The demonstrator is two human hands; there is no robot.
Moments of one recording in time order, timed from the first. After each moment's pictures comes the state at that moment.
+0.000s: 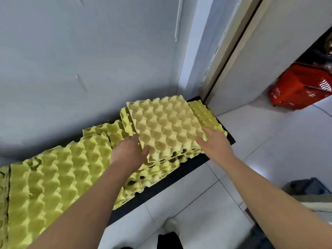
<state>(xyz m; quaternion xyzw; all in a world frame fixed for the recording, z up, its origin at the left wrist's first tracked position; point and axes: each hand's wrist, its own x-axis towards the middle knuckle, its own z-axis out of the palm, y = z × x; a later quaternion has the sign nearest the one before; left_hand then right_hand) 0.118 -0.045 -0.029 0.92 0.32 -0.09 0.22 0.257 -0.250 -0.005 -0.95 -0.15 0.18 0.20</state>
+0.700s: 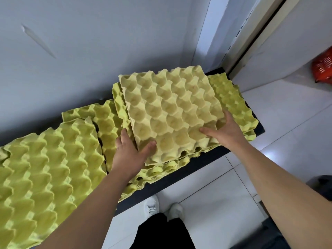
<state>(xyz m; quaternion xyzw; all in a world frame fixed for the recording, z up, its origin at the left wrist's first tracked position) 0.150 -0.046 -0.131 0.78 0.47 -0.11 0.40 0.351 -0.237 -0.149 -0.89 -0.04 0.31 0.34</state>
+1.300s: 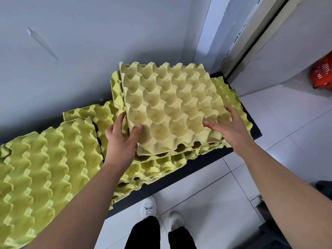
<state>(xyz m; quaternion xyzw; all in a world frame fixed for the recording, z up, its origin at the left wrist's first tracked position) 0.158 -0.037 -0.108 0.70 0.48 0.08 0.52 0.361 -0.245 -0.124 -0.84 -0.04 0.27 0.47</state>
